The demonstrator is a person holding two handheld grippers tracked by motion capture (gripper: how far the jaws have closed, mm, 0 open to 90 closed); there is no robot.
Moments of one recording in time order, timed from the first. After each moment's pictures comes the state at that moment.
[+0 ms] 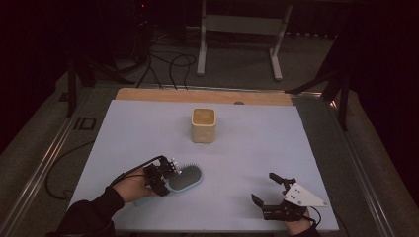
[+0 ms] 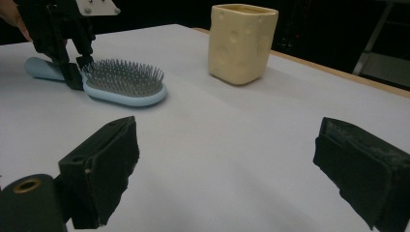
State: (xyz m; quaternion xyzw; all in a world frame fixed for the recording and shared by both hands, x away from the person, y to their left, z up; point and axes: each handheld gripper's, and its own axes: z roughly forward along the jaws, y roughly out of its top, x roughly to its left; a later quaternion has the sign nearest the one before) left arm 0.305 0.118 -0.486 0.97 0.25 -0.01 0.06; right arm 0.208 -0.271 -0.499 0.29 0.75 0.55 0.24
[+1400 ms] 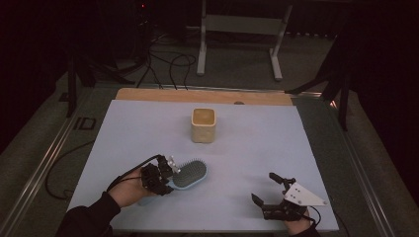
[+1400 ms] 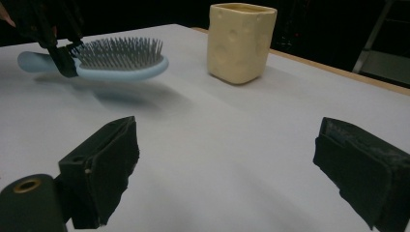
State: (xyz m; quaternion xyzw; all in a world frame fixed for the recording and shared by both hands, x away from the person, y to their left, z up) left arm 0.291 0.123 -0.461 0.96 0.24 0.01 0.15; right arm 0.209 -0.271 -0.500 0.30 0.75 0.54 0.24
